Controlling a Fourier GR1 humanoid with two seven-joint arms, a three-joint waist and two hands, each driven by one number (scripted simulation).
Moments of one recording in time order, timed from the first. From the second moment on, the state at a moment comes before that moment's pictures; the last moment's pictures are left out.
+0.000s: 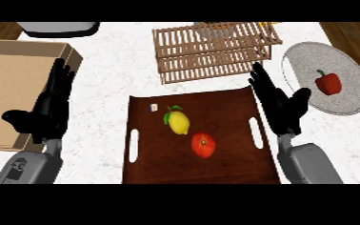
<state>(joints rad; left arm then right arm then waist) -0.17 0.40 -0.16 -1.41 0.34 0.39 -0.16 -0.24 -0.21 0.20 -1.40 -0.25 -0.15 0.11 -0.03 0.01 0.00</state>
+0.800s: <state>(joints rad) -0.17 0.42 -0.22 -1.52 0.31 0.38 -0.01 -0.71 -0.09 0.36 -1.14 -0.30 0.36 -0.04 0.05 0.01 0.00</state>
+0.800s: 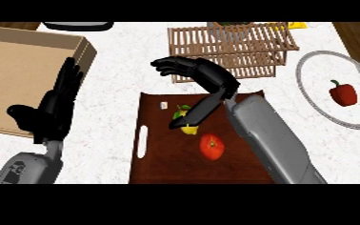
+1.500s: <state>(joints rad) -0.13 0.44 -0.20 -1.58 0.30 0.40 0.05 -0.99 -0.27 0.62 -1.32 0.04 0.62 0.09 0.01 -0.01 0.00</state>
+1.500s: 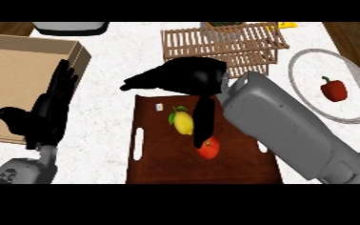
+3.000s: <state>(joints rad) -0.10 0.37 -0.14 -1.67 0.20 0.36 0.13 -0.82 -0.14 0.84 -1.25 0.79 0.49 0.23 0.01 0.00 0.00</state>
